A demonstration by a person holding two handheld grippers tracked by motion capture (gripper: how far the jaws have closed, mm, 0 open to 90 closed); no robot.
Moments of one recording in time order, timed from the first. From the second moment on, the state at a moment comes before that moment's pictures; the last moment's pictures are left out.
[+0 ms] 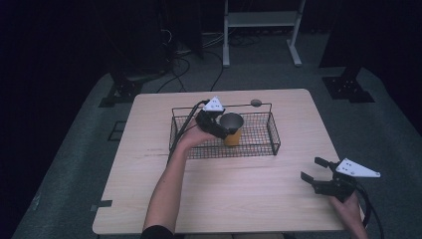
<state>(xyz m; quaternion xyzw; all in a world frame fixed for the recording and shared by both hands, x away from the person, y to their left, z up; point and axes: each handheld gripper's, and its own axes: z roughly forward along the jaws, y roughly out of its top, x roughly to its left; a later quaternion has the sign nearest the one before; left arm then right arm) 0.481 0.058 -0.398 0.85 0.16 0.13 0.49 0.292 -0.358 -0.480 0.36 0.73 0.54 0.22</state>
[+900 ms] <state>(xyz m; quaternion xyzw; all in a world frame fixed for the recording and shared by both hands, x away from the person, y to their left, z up) 0.461 0.075 -0.373 0.82 0.16 0.16 0.53 0.291 -0.357 -0.480 0.36 0.73 0.54 0.22</state>
